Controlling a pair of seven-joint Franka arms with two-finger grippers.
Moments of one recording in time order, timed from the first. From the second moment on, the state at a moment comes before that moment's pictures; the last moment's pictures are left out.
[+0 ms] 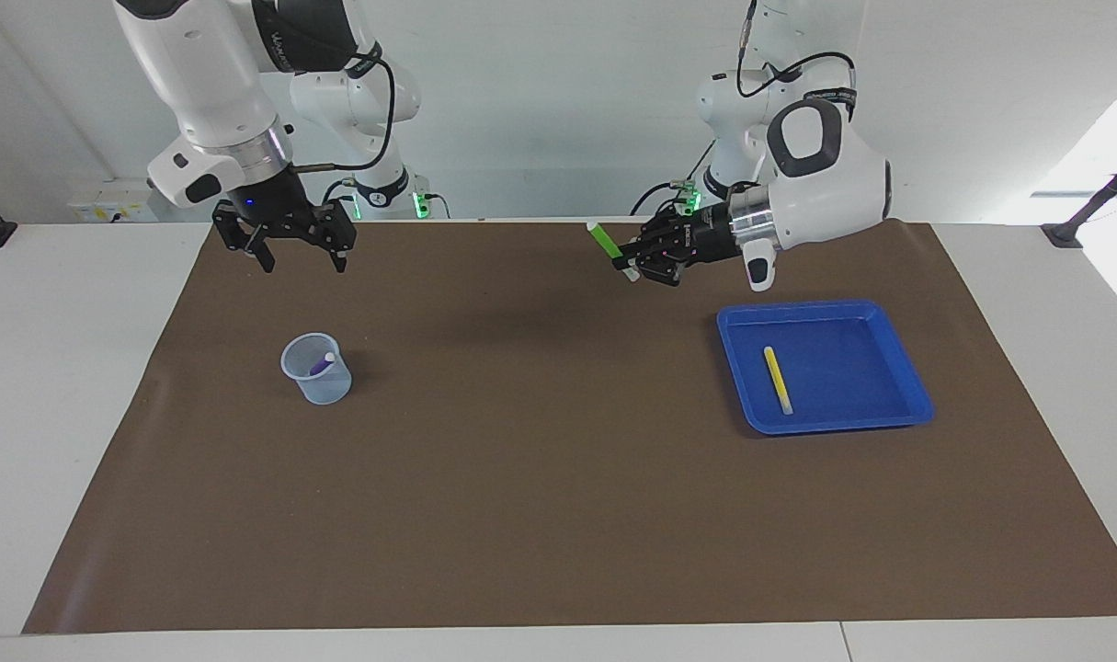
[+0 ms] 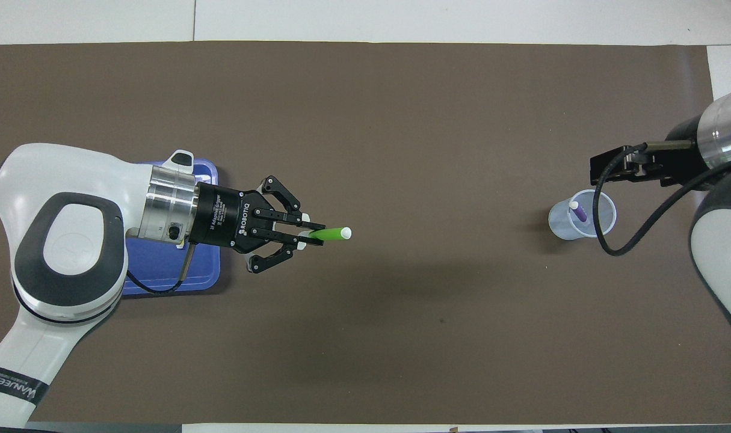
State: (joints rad) left arm -0.09 -0.03 -0.26 -2.06 -1.15 1.90 -1.26; right arm 0.00 -0.01 0.09 -1.62 0.01 1.62 0.14
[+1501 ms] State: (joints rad) left arm -0.13 -0.06 -0.25 -2.11 -1.24 2.00 -1.26; right arm 0.13 0.02 0.33 -1.64 0.33 1.93 0.58
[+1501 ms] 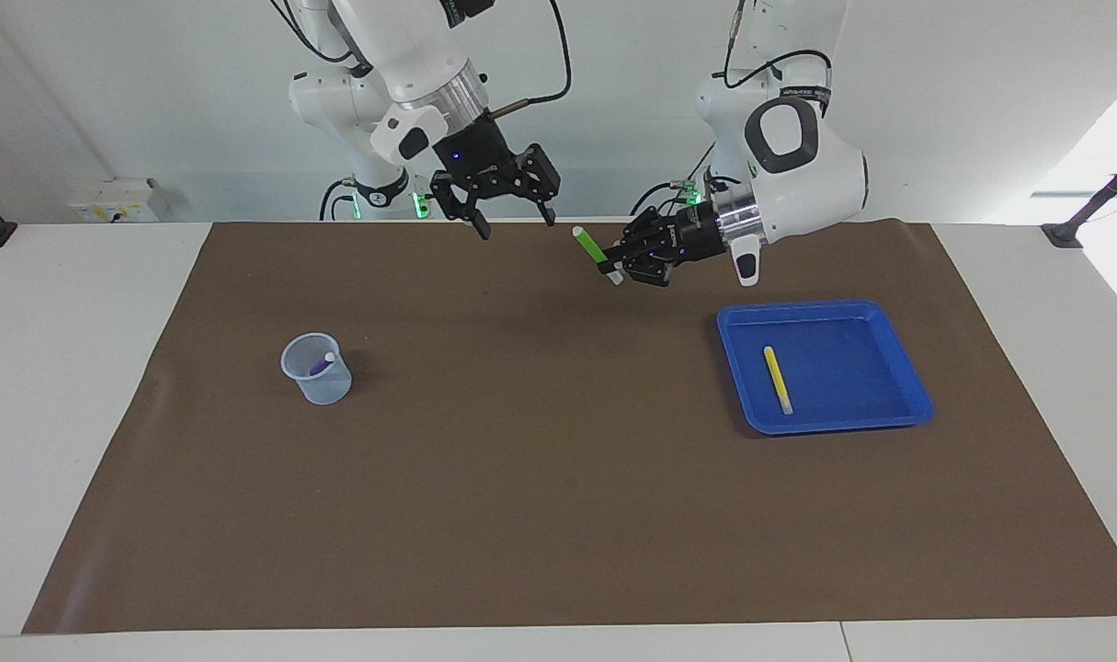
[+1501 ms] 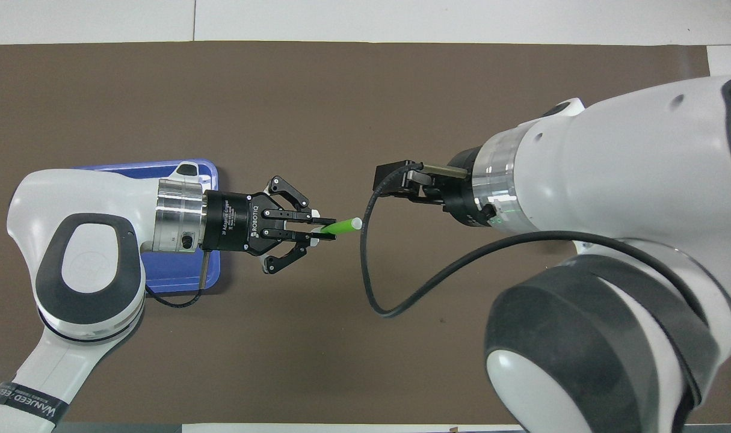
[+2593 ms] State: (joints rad) left arm -0.13 -0.06 -0.25 -2.11 -1.26 2.01 -1.26; right arm 0.14 0.08 0.45 -1.67 0.33 2.06 0.60
